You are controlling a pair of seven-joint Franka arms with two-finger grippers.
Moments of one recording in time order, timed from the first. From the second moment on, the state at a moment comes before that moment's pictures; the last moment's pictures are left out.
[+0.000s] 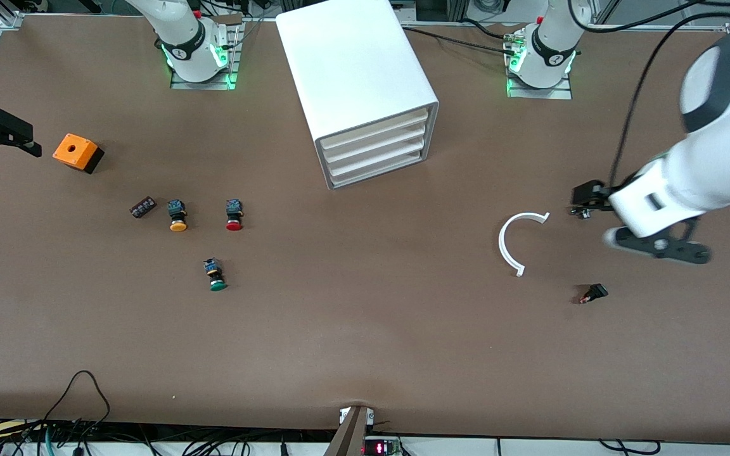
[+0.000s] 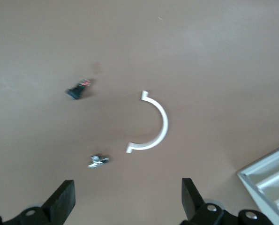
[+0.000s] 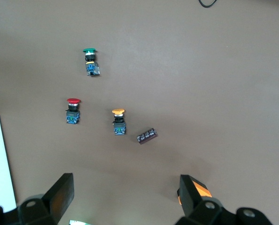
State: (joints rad) left arm 0.04 0.39 -0.25 -1.16 0.11 1.43 0.03; right arm 0.06 0.06 -0.16 -1.51 0.03 1.54 -0.33
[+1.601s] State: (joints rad) left arm -0.08 -0.04 0.02 -1.80 0.03 1.82 0.05; right arm -0.02 -0.03 -0.07 -1.62 0.01 1.59 -0.36
